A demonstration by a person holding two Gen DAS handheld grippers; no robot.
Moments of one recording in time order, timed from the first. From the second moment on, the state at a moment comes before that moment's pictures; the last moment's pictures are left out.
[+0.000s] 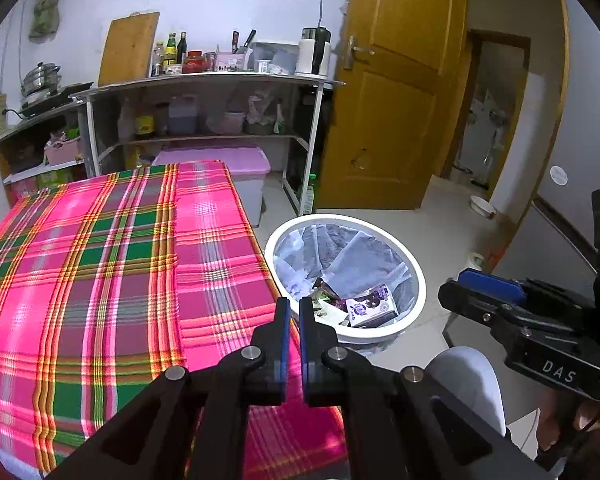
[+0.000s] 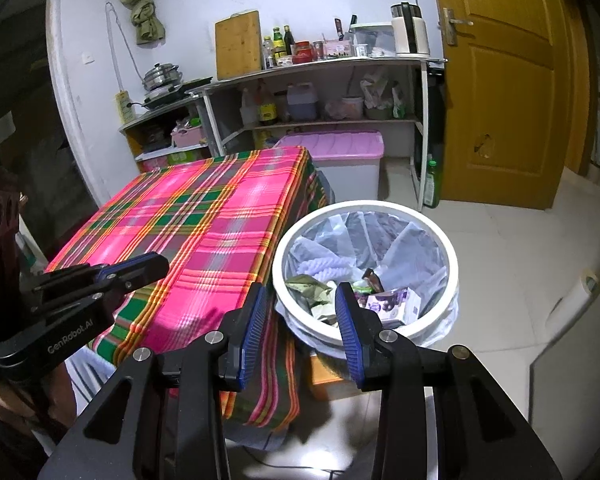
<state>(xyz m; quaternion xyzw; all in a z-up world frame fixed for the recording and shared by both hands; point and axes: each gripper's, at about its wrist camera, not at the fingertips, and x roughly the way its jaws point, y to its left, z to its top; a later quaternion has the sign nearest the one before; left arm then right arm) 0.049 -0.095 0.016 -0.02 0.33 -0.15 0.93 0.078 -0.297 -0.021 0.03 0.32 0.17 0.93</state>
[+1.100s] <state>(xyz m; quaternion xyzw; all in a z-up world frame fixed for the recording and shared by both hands) 0.022 -0.092 0.018 -0.02 0.31 -0.14 0.94 0.063 -0.298 -0.022 0.03 0.32 0.17 0.93</state>
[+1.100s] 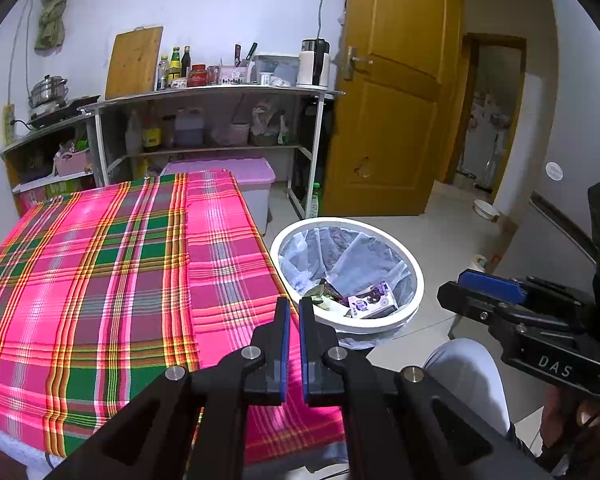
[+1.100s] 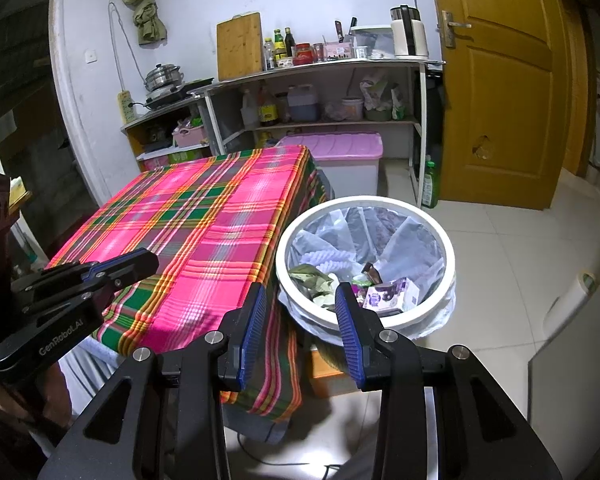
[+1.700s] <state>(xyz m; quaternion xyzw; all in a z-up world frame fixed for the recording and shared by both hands) 0.022 -0.094 0.016 -0.02 0.31 -0.14 0.94 0.062 -0.299 -0.027 0.03 0.33 0.16 0.93</state>
